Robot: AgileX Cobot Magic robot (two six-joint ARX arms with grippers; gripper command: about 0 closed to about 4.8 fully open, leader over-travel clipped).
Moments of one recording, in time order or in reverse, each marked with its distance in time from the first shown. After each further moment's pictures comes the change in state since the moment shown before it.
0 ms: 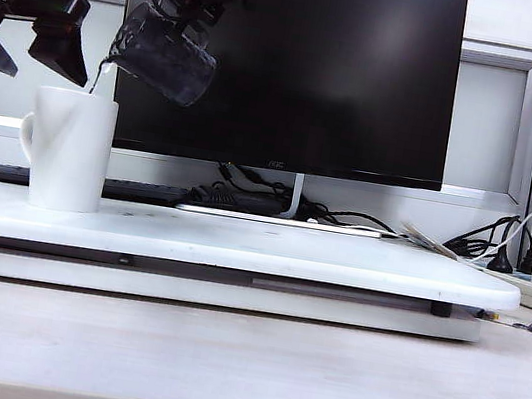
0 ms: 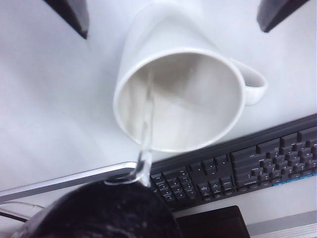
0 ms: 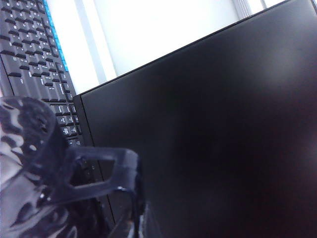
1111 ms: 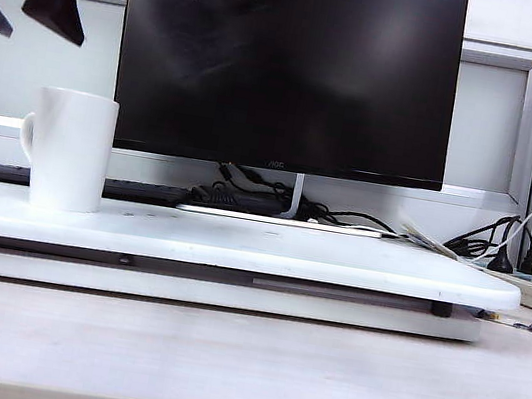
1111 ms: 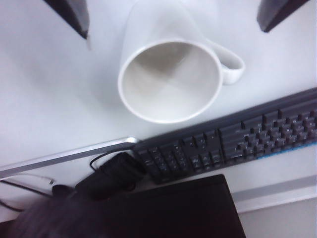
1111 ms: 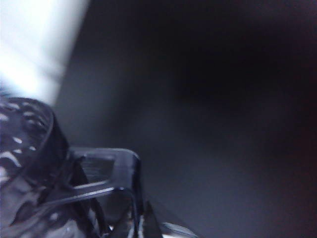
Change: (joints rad) left arm 0.000 -0.110 0.000 -0.030 -0.001 0.000; right arm -0.079 -0.066 0.000 -0.067 0.118 0.703
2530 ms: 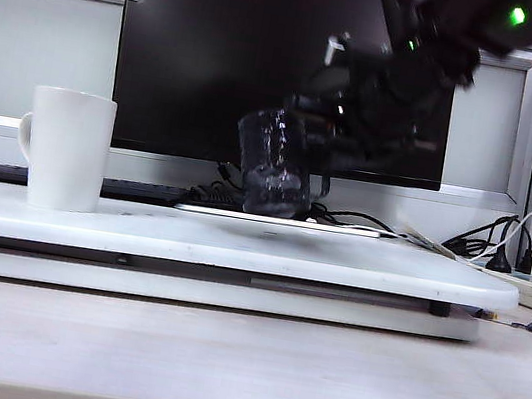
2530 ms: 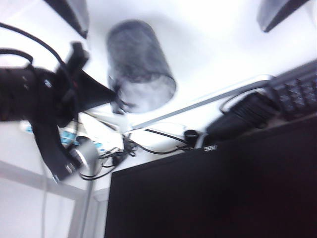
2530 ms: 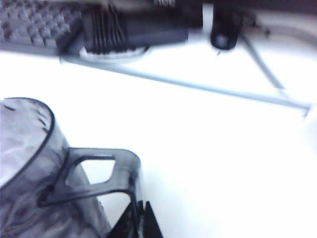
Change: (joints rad) left arm -0.298 -0.021 0.000 0.142 0.072 -0.093; right arm -0.167 -0.331 -0.933 0.317 -0.180 0.516
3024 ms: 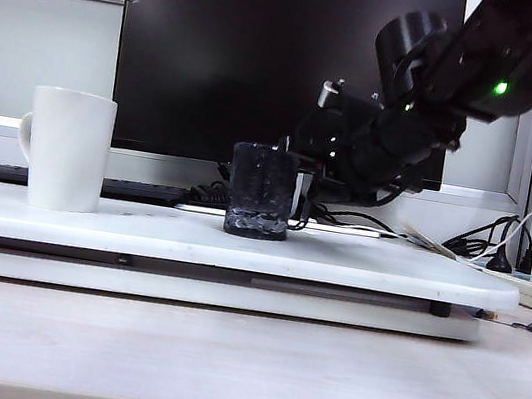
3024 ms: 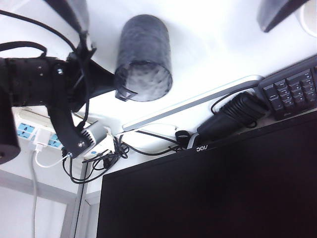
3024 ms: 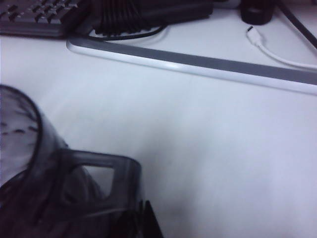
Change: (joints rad) left arm 0.000 0.000 0.000 -0.003 -0.022 0.029; right arm -0.047 0.142 0.002 0.138 -0.133 0.019
